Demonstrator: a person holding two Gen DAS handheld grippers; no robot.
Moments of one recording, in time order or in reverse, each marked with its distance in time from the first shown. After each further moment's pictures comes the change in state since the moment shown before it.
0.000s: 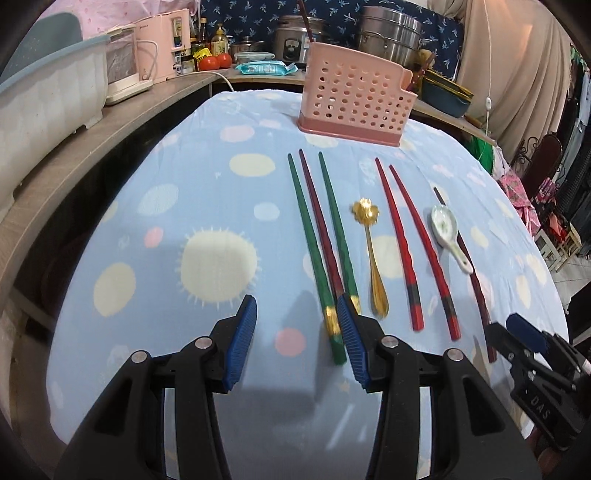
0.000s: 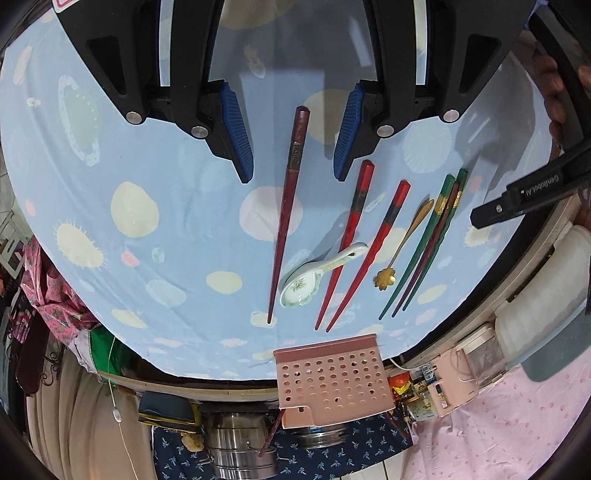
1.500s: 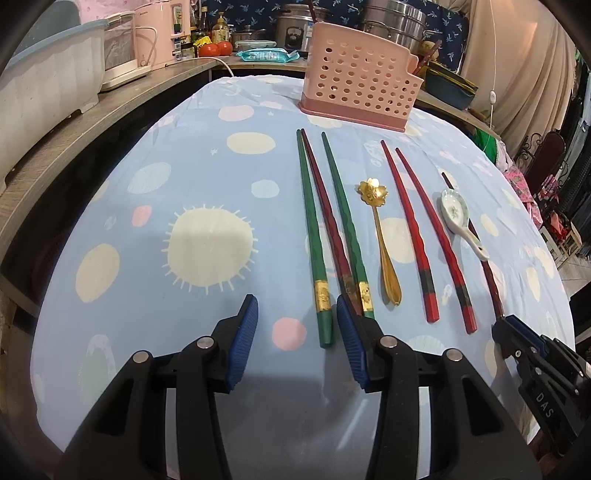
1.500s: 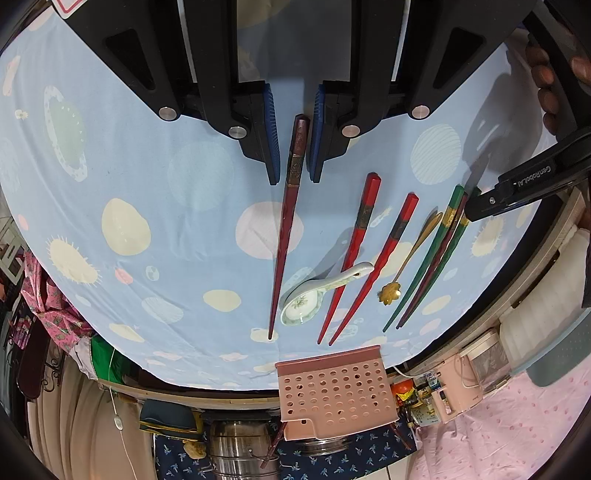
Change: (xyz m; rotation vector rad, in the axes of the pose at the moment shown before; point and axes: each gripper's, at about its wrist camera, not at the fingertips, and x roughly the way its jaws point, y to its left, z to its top) left arm 0.021 0.000 -0.005 -0.013 0.033 -0.001; right arm 0.009 0.001 -0.008 0.007 0.028 -0.006
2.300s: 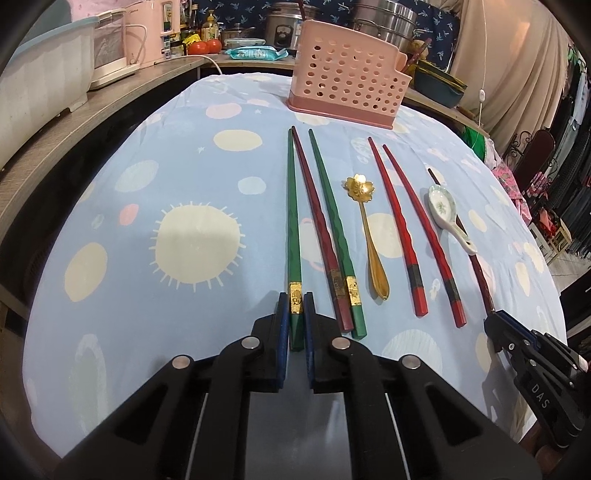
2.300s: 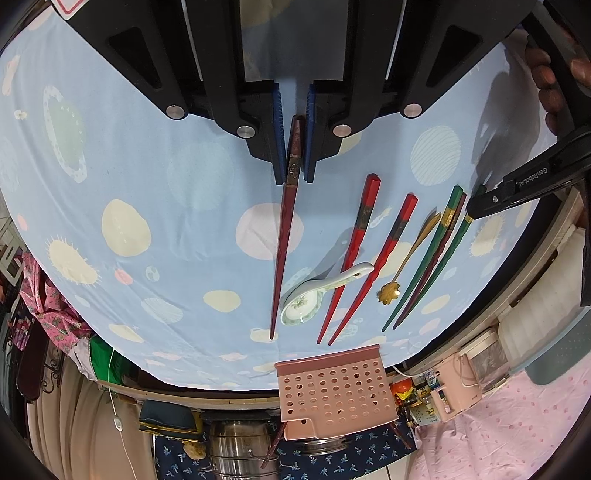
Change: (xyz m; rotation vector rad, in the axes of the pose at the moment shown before) left arm -0.001 0.001 -0.003 0.014 0.009 -0.051; right arm 0.000 0.000 0.000 0.003 0.000 0.004
